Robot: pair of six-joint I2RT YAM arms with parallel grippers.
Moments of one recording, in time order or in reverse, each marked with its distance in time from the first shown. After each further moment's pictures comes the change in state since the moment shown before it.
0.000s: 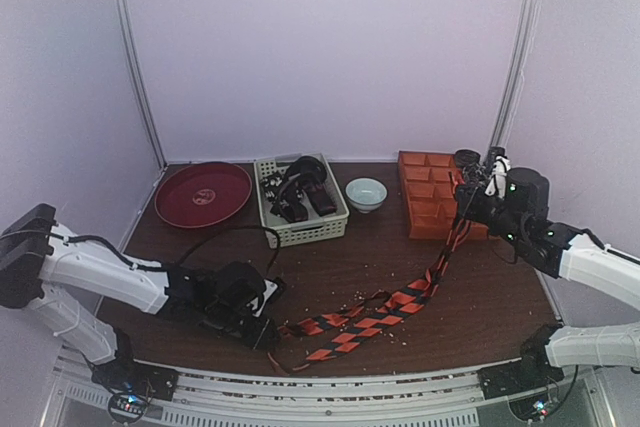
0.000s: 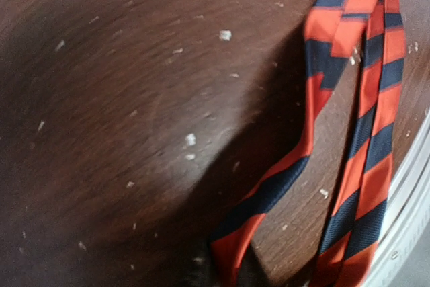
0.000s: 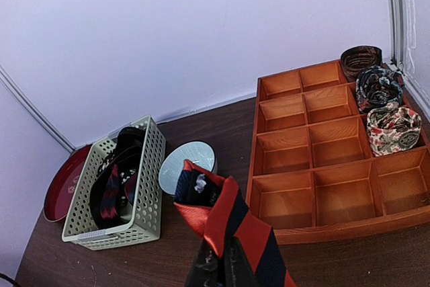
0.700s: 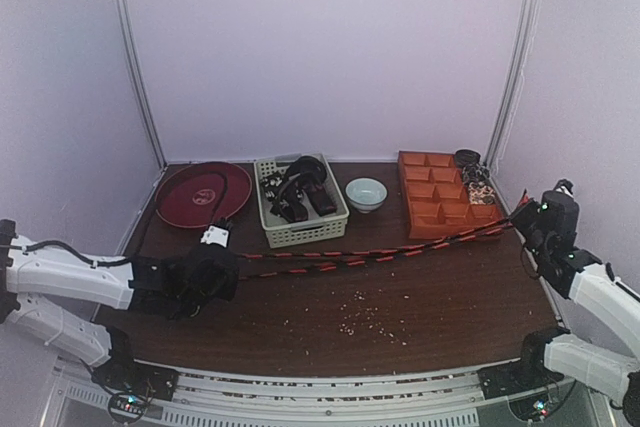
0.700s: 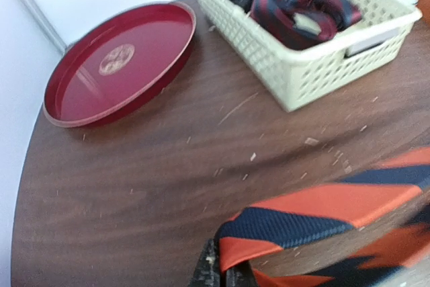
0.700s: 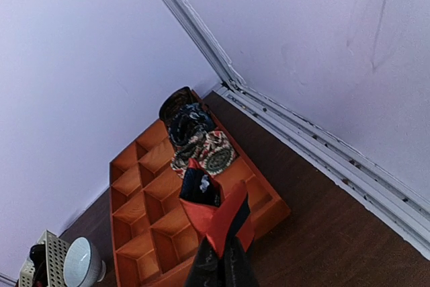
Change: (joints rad) left arm 0.064 -0.227 -0.045 -0.006 -0.865 0.132; right arm -0.349 -0.197 -0.195 -0.033 0.227 0.196
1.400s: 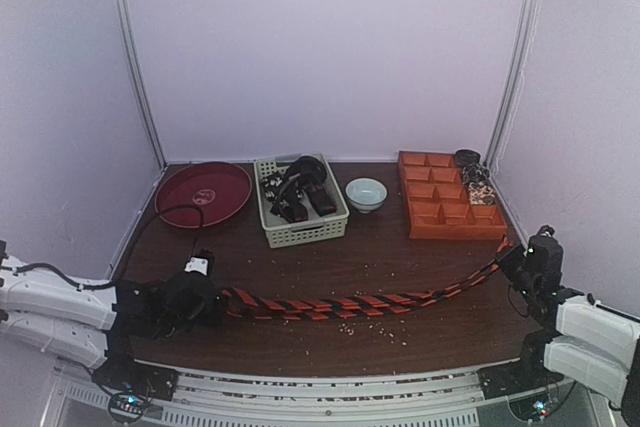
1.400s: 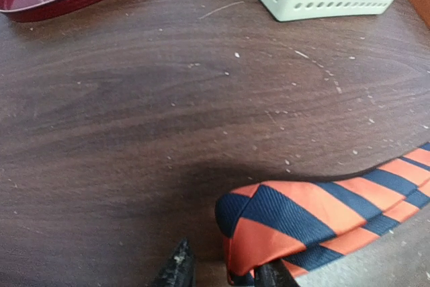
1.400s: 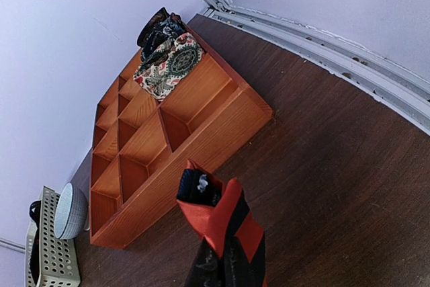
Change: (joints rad) left arm 0.000 -0.146 -0.229 0.013 0.238 -0.277; right arm -0.019 -0.008 -0.316 0.187 -0.183 0.158
